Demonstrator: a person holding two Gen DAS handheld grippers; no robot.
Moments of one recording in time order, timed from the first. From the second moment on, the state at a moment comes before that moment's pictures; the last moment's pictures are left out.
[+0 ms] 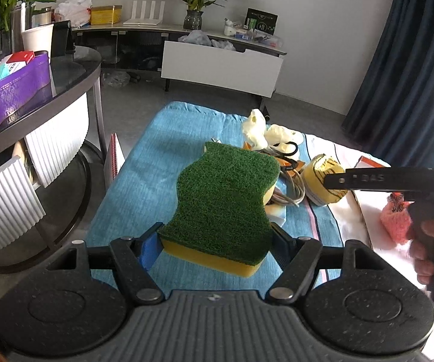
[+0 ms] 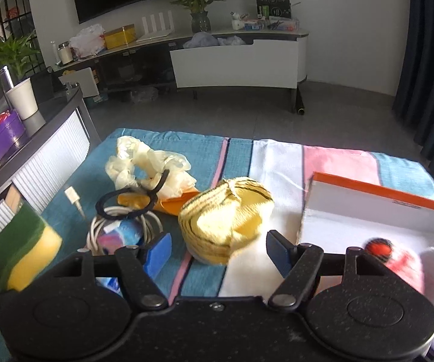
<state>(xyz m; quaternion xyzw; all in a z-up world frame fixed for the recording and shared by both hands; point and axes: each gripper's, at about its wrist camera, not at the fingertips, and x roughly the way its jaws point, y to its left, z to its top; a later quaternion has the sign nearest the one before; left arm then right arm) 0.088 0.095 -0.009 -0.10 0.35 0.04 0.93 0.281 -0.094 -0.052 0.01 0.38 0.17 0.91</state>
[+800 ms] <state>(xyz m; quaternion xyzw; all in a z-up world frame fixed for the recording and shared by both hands) 0.082 0.074 0.014 -0.10 0.33 0.05 0.94 0.219 -0.112 -0.021 0.00 0.34 0.19 0.92</state>
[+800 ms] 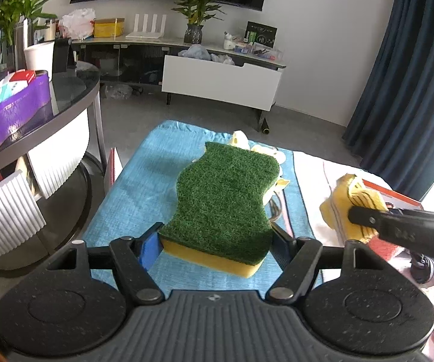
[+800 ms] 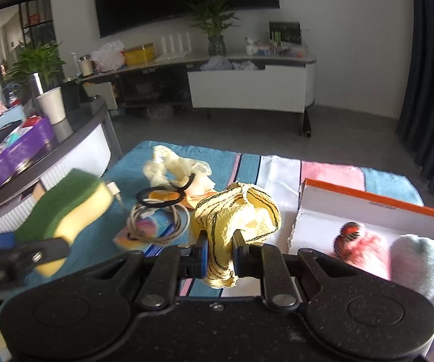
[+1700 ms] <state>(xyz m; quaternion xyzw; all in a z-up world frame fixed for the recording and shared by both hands) 0.059 0.045 0.027 -0.08 0.33 0.03 0.94 0.121 -0.141 0.020 0.02 0.31 0.18 0.93</state>
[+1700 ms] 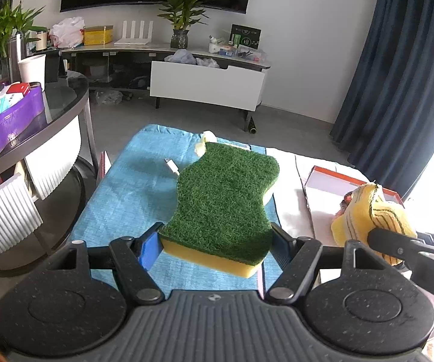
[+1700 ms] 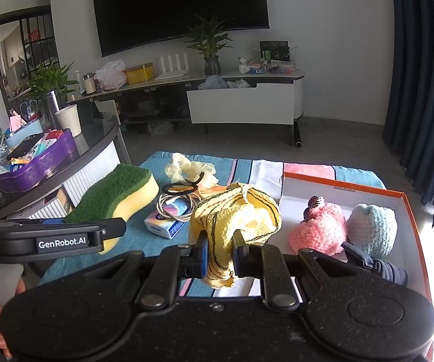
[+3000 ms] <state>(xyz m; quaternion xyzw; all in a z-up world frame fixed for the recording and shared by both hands) 0.055 -0.002 0.030 -0.05 0.32 -0.05 0.94 0.091 -0.198 0.035 0.05 0.29 0.13 0.95</state>
